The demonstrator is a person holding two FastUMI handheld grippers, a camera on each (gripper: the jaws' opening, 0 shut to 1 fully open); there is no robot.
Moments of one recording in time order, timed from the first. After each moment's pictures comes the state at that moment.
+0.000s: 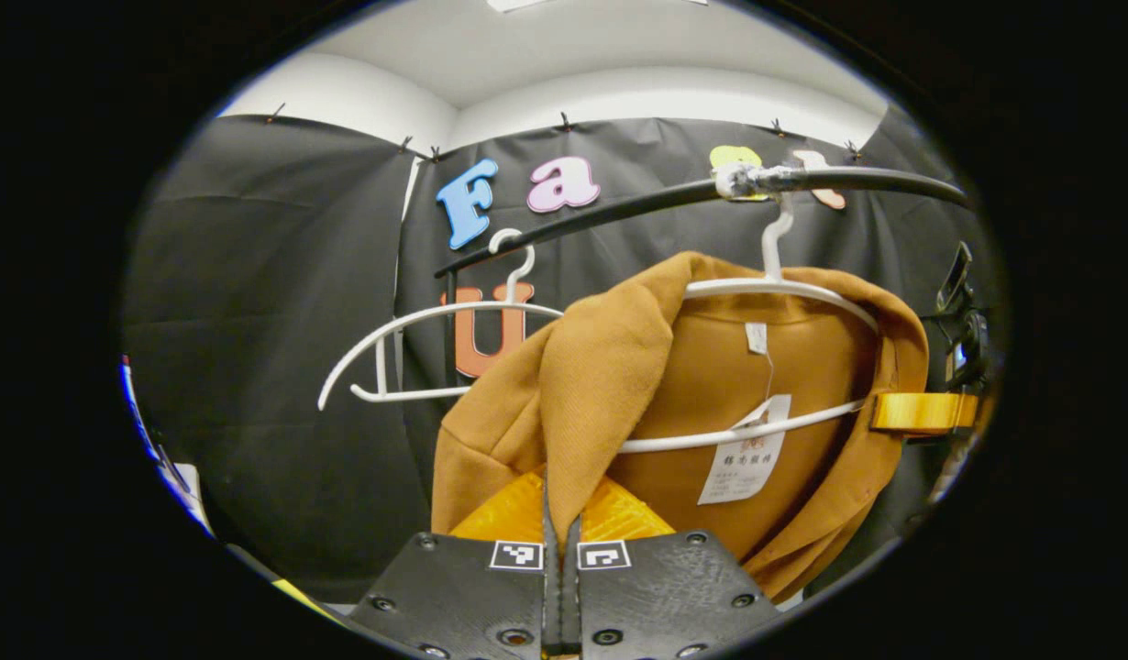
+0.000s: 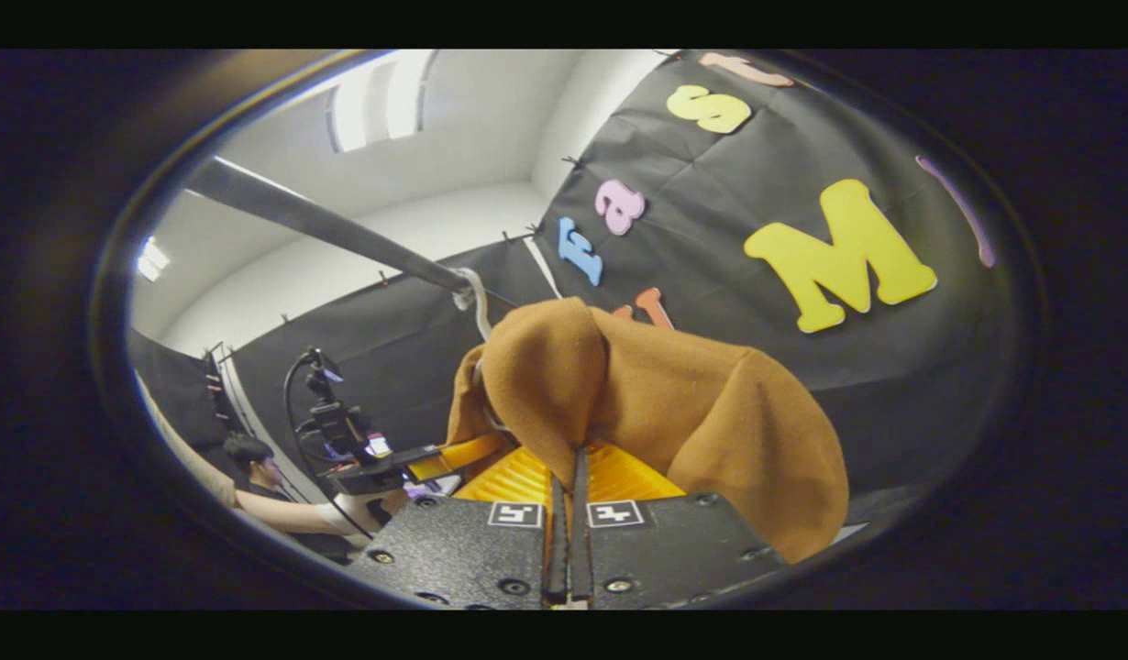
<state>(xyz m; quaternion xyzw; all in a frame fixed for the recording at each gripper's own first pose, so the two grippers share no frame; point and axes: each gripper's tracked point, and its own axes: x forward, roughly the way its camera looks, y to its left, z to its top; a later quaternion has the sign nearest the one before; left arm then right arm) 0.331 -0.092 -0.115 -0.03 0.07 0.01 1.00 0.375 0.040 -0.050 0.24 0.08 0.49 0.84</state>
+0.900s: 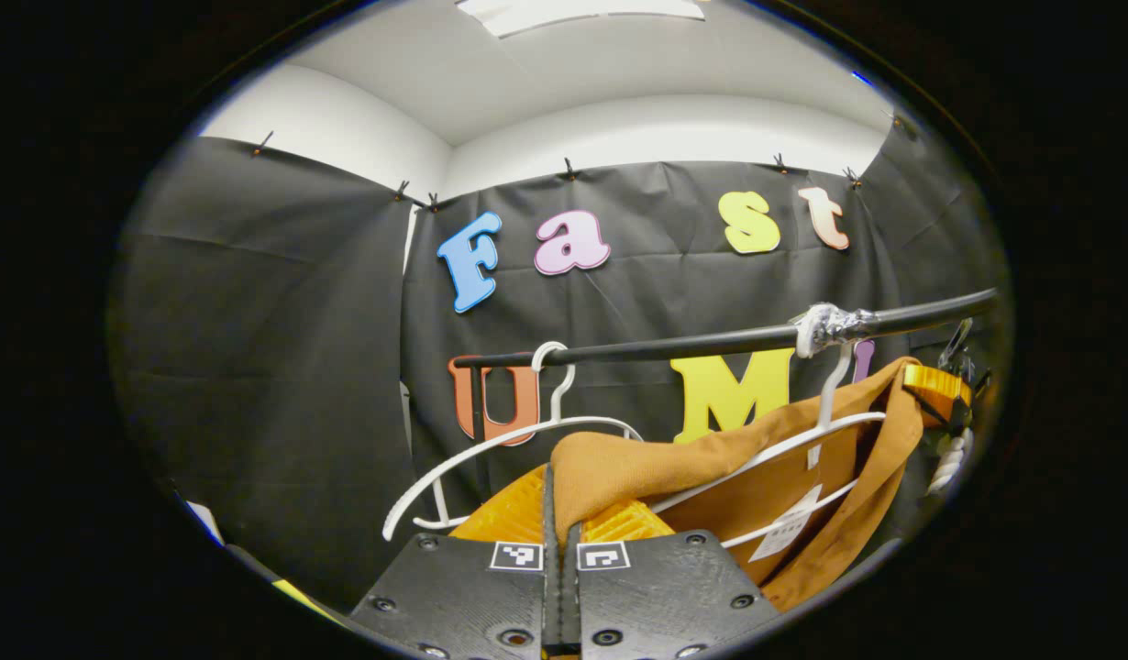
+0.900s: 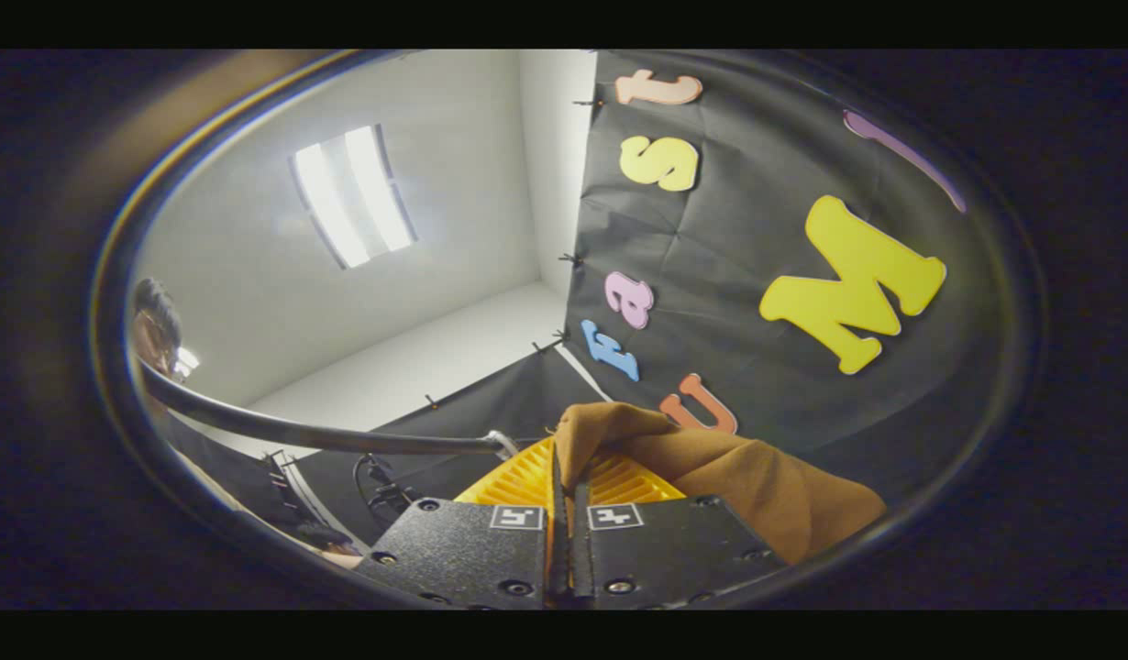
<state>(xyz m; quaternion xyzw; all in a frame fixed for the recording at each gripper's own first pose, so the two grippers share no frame) 0.367 -0.033 -0.030 0.00 0.02 0.00 1.00 0.419 -0.016 0.045 0.39 -0.04 0.48 0.78</state>
